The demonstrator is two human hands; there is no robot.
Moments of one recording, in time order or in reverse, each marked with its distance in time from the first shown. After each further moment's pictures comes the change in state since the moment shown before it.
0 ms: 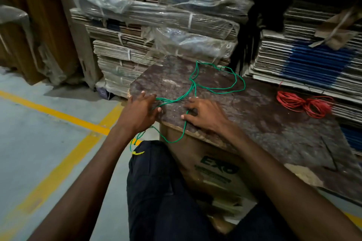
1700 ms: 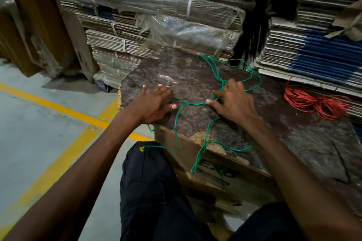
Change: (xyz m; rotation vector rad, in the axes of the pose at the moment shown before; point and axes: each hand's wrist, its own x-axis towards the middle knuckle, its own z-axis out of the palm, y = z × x) left_hand 0.059 0.025 0.017 0.121 -0.312 0.185; right_hand 0.006 0.084 -0.018 -0.209 0.100 0.207
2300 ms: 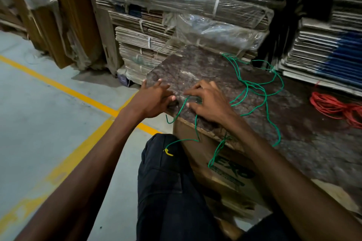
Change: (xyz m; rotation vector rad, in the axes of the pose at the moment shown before) left_hand -0.046 -0.032 -0.007 0.009 0.110 -0.131; right_hand 0.004 -0.109 0.008 0.408 0.004 -0.324
